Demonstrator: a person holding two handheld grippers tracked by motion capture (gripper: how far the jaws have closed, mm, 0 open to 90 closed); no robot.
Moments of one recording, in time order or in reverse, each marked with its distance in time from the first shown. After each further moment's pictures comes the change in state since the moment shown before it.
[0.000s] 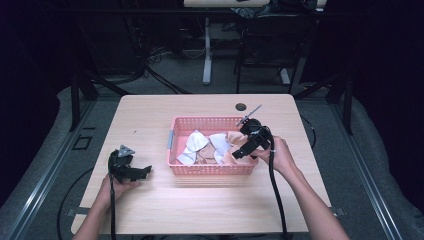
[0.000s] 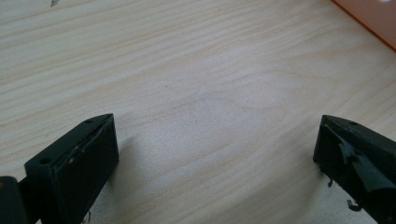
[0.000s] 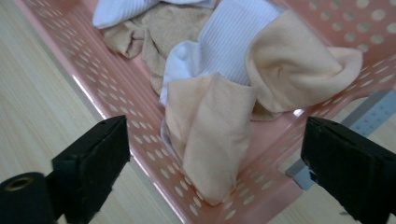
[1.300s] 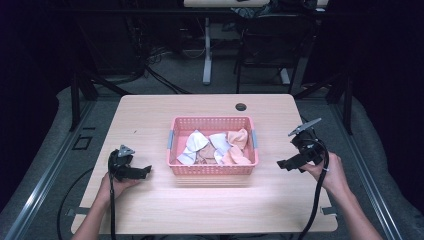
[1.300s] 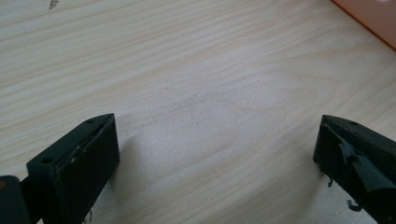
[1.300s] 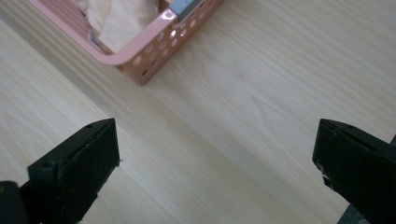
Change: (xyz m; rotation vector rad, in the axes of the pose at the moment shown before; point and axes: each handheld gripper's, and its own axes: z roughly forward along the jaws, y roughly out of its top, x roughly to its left) left arm 0.001 0.000 0.000 -0.002 -0.004 0.006; right arm -0.038 -0.113 -0.074 -0.102 -0.136 0.100
